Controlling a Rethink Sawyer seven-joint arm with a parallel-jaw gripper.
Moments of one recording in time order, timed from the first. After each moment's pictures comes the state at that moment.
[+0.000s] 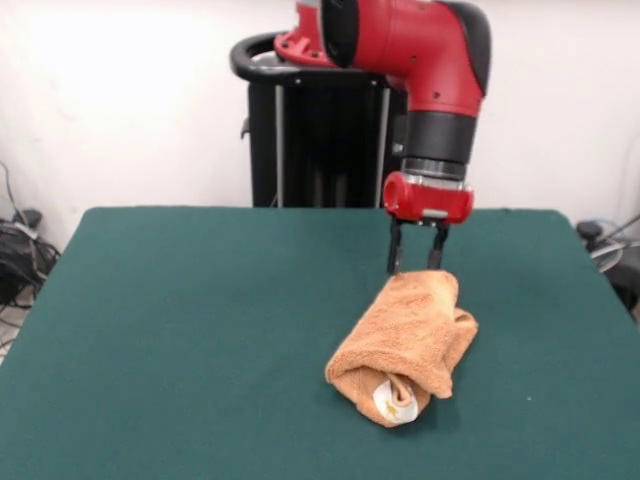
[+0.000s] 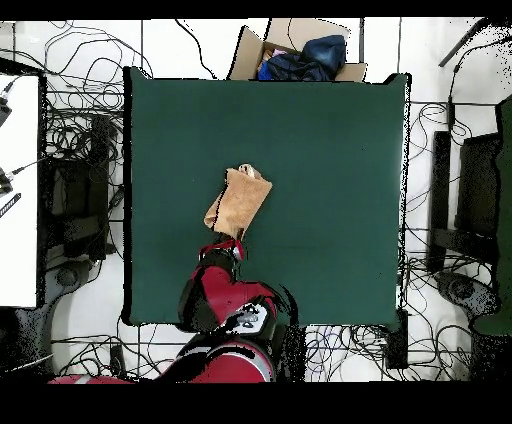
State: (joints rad) arm 0.10 -0.48 -0.23 2.04 -0.17 -0.46 1.57
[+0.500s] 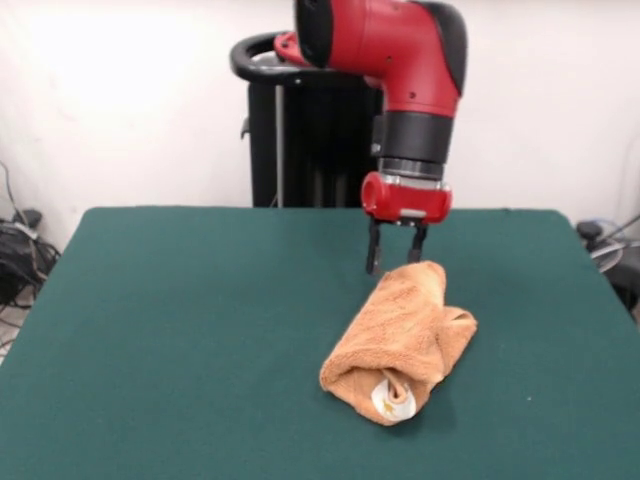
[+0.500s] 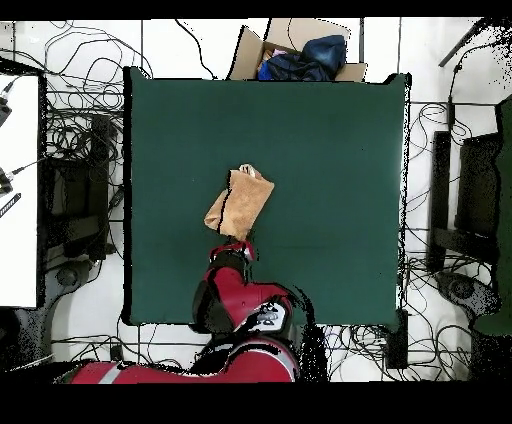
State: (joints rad) arm 0.03 -0.48 -0.23 2.04 -0.25 -0.48 1.57
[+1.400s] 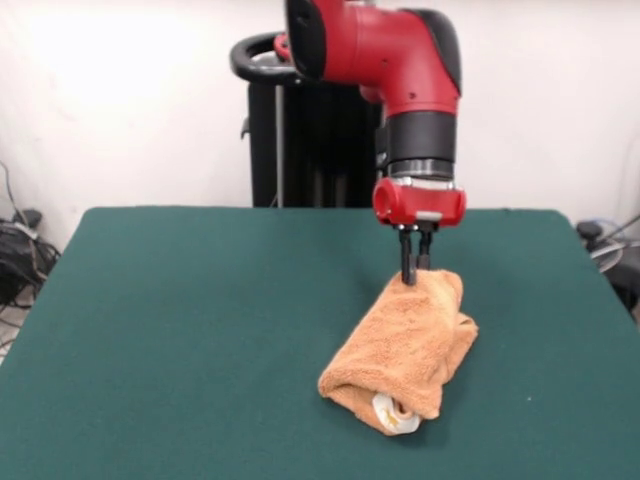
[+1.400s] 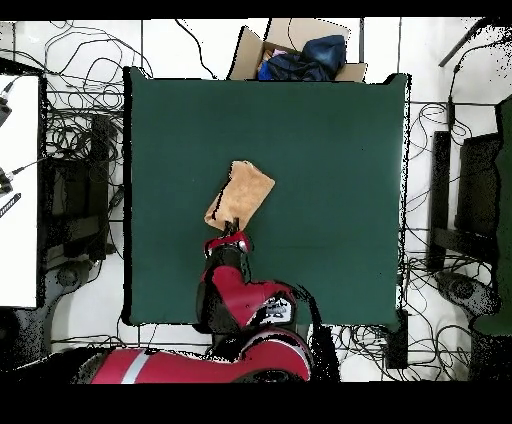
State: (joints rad) arm -0.03 -0.46 -0.17 2.04 -0.31 -0.69 1.57
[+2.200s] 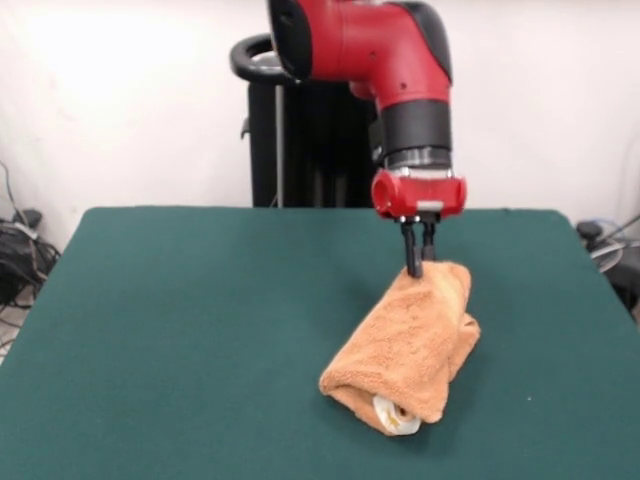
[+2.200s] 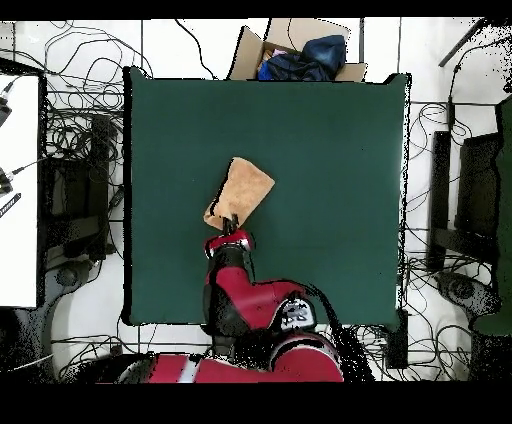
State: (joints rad) arm -0.14 -0.53 -0.09 2.07 -0.42 -0.70 1.58
